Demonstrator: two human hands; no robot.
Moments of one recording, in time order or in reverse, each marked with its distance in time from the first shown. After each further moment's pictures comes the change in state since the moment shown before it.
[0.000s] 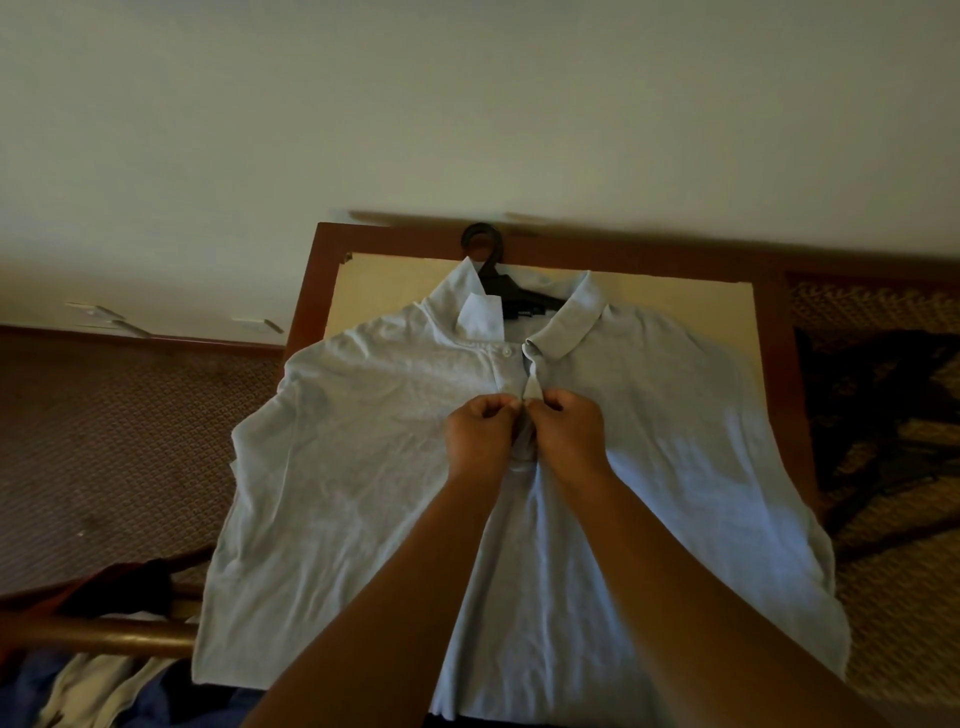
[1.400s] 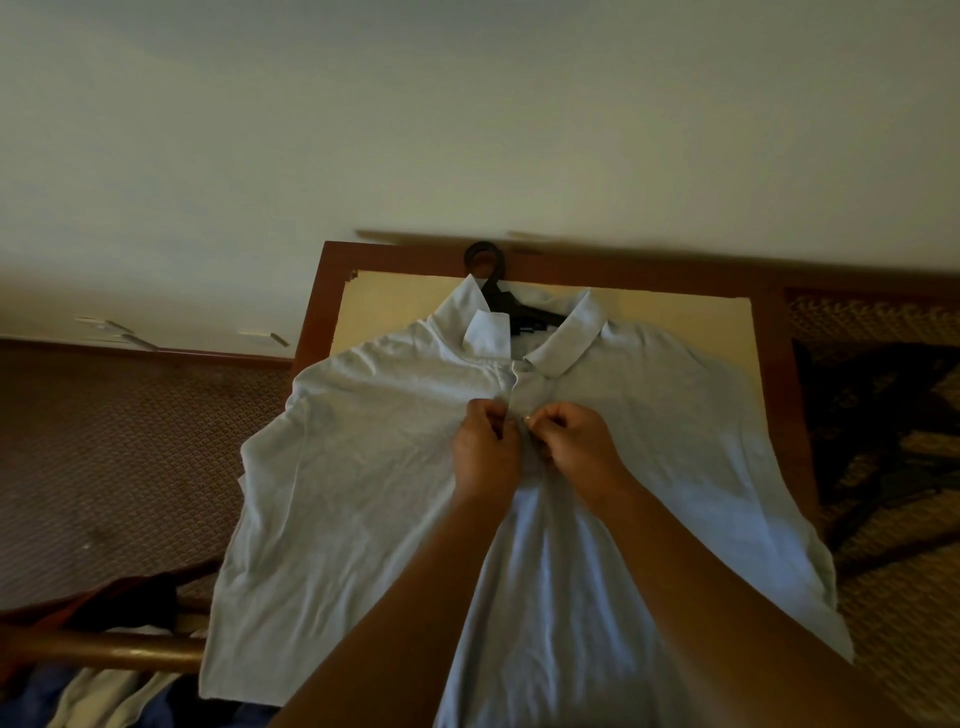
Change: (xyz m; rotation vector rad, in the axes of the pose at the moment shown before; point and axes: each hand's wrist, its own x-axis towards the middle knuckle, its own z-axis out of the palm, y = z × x) left_hand 0.001 -0.005 0.000 0.342 0.058 0.322; right_hand 0.010 0.007 -0.015 0.000 -0.168 -0.054
